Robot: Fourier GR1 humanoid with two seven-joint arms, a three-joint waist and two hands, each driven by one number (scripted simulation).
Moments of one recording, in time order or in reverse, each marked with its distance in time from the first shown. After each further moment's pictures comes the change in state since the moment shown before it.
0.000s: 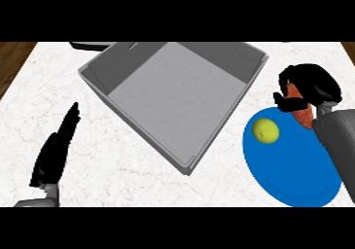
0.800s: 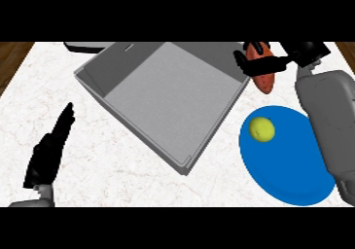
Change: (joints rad) left arm 0.005 0.011 0.026 -0.010 0.011 -0.013 0.015; right arm -0.248 0.166 -0.160 -0.105 -0.337 0.140 -0.163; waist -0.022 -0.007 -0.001
